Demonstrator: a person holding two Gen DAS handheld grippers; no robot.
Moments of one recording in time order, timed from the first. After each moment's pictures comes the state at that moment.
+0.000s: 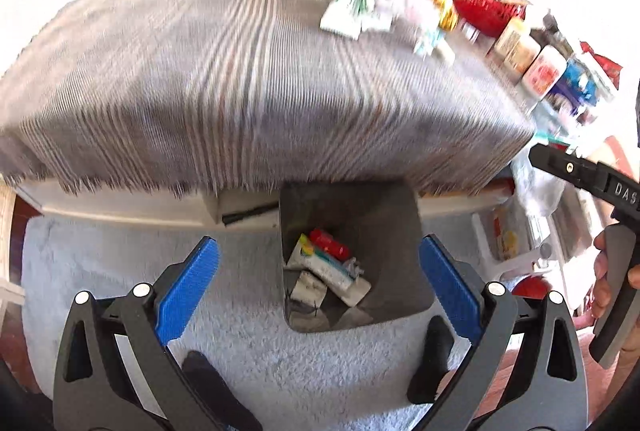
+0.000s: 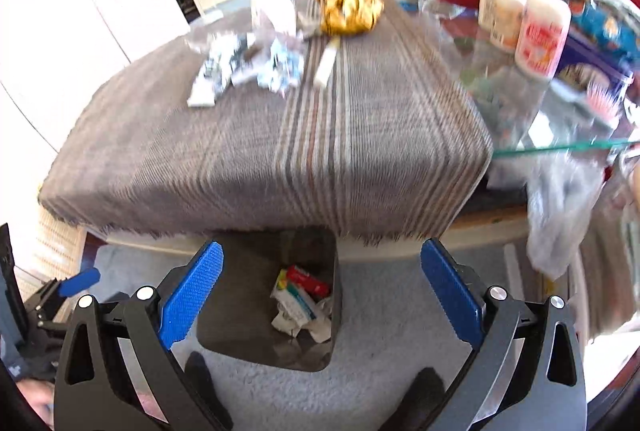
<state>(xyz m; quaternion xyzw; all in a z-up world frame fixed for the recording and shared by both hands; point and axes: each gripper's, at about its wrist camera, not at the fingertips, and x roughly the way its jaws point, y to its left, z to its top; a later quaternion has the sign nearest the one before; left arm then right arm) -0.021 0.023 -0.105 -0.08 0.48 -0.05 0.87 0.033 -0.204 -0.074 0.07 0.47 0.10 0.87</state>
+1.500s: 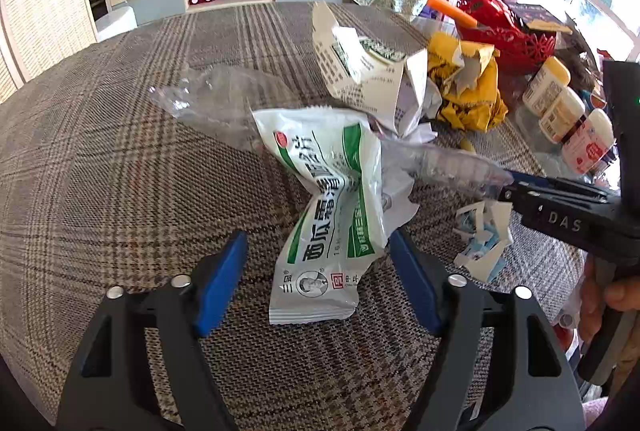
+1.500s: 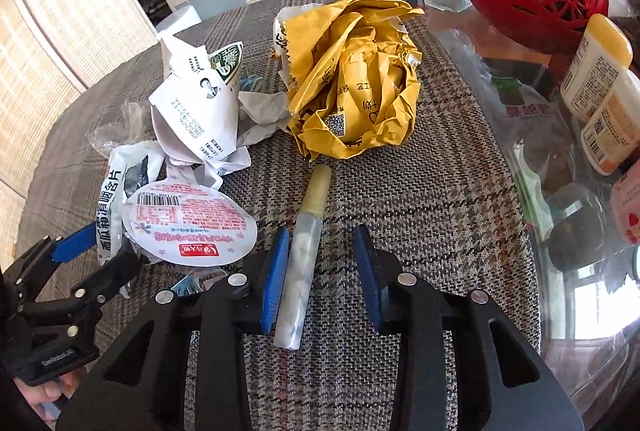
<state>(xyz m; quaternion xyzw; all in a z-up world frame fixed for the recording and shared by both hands) 0.230 -0.016 -0.105 -0.01 0.48 -0.12 0.87 0.254 -0.186 -0.098 0.06 0.51 0.07 0.85</state>
